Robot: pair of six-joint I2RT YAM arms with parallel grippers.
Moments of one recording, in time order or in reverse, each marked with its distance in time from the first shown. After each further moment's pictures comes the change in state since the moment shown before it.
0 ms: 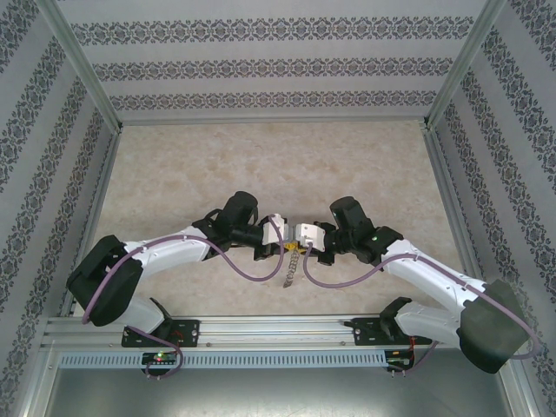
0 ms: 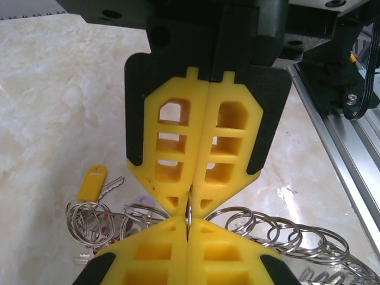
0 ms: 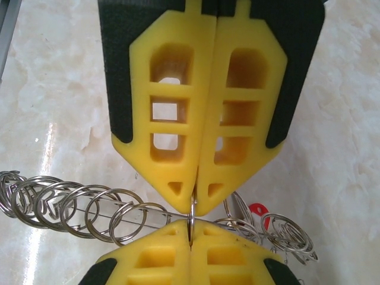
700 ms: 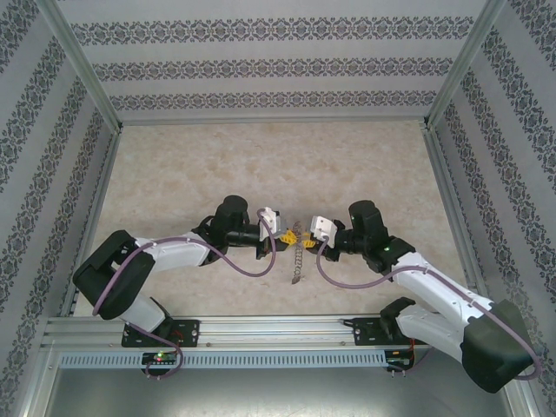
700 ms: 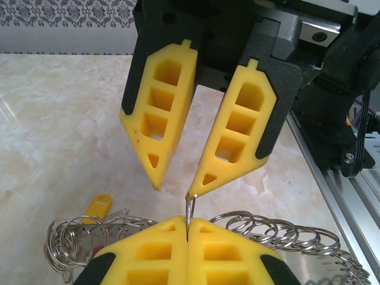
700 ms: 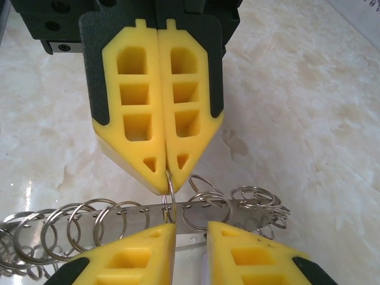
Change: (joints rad) left arm 0.040 0.053 -0.129 0.427 0.093 -0.255; right arm -0.108 -0.116 -0.142 0.228 -0.098 0.160
